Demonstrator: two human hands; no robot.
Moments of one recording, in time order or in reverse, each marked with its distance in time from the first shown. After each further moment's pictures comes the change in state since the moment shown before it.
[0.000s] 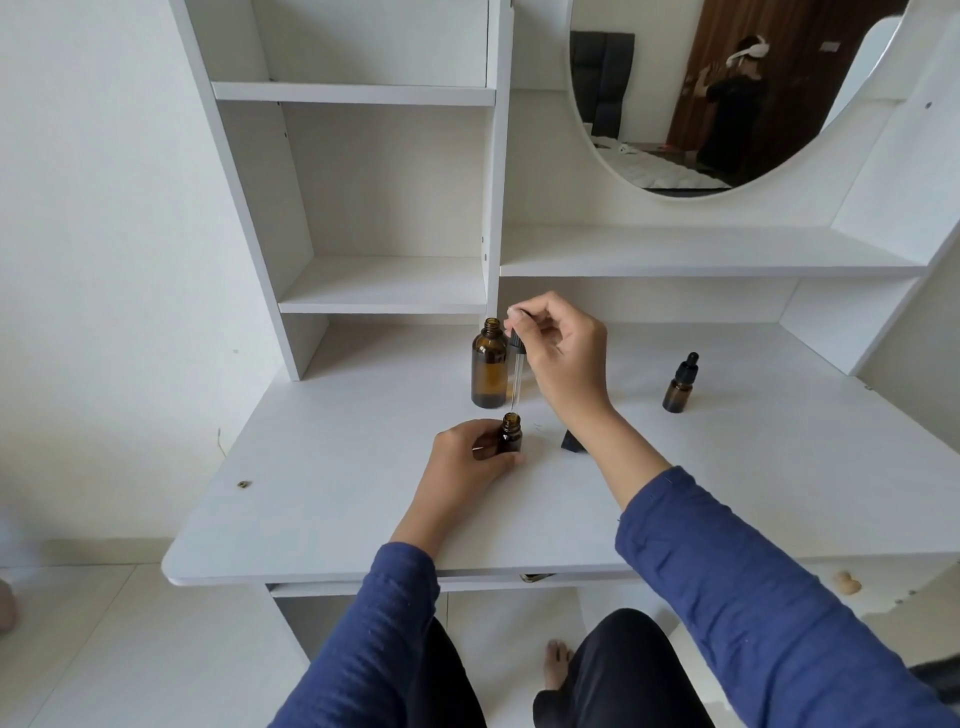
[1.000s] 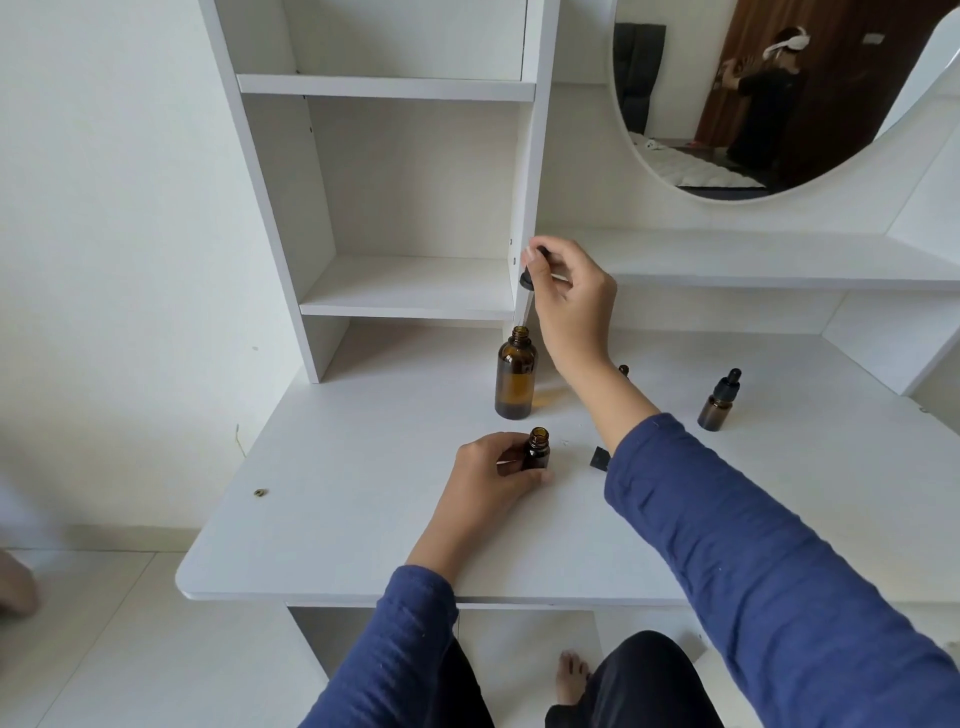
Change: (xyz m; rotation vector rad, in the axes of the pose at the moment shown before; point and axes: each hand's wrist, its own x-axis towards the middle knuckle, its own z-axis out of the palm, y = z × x) left_hand 0.002 -0.001 -0.003 -0.015 -0.032 -0.011; right_hand 0.056 0.016 0.040 0.038 0.151 -0.043
